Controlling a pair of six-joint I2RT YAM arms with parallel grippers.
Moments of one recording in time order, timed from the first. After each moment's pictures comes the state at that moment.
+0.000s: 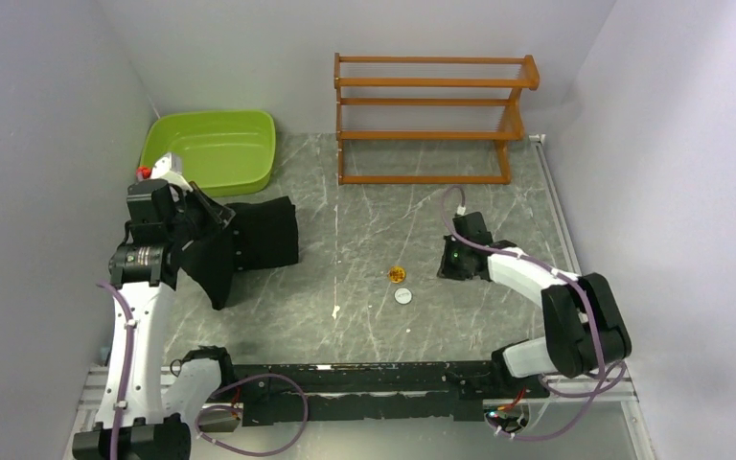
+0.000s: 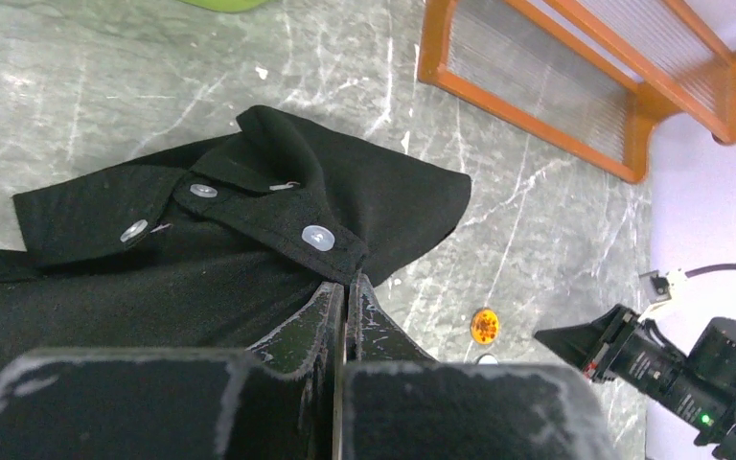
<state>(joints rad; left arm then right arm) 0.11 0.89 1.04 -0.65 0.26 -0.52 0.35 1.41 0.64 -0.25 -0.08 0.49</state>
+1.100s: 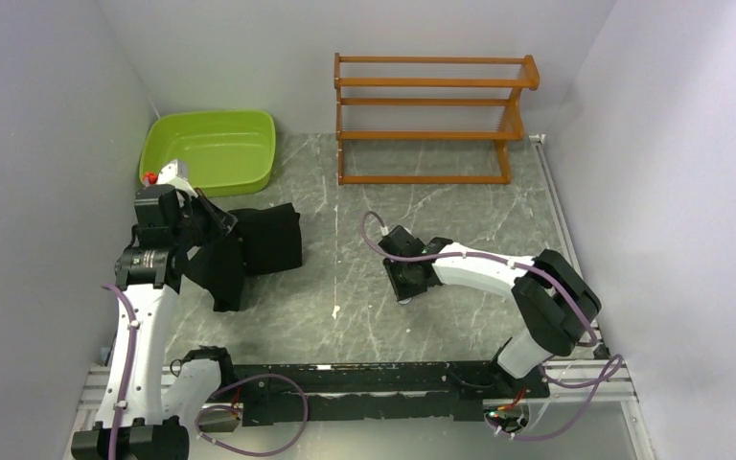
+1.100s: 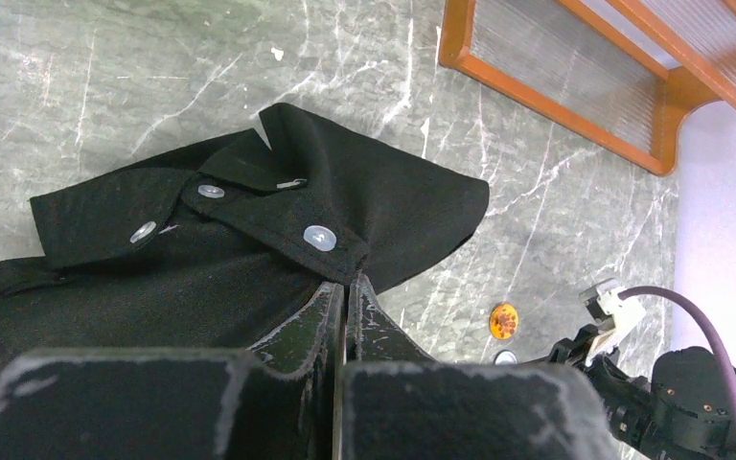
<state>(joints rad) 0.08 0.88 0.99 -0.64 0.23 -0.51 0.80 1.57 0.88 -0.51 0.07 0.43</state>
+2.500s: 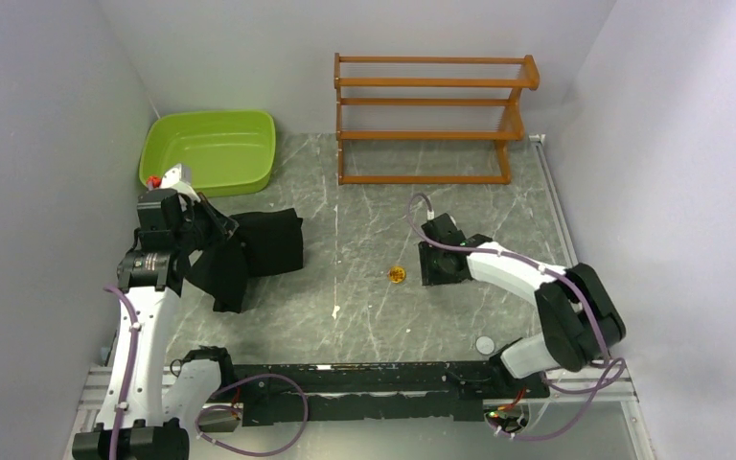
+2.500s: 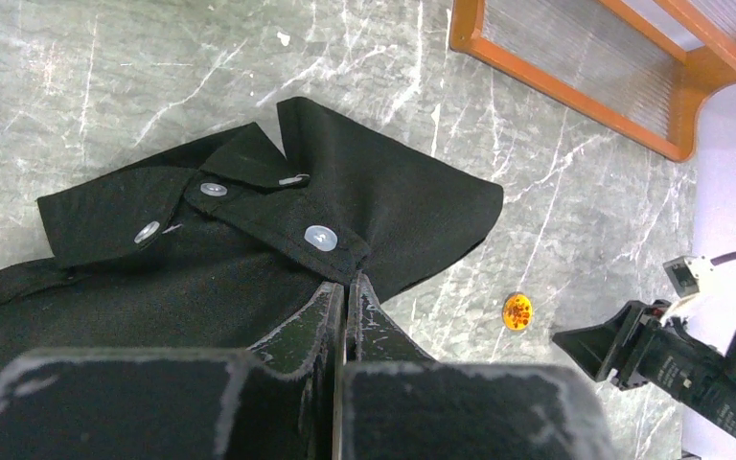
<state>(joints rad) 0.07 0.86 0.95 -0.64 0.23 -0.49 0.54 1.47 0.75 -0.44 0.12 0.43</state>
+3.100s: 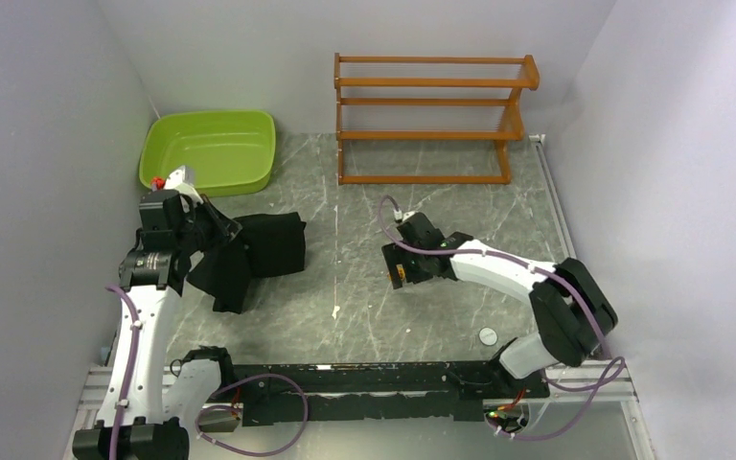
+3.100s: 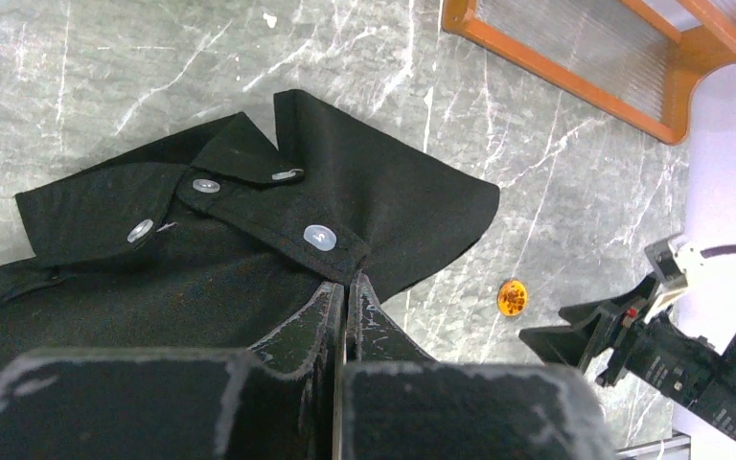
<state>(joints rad) 0.07 0.87 0.94 -0.64 0.26 -0.48 0.68 1.45 0.81 -0.42 0.08 0.34</state>
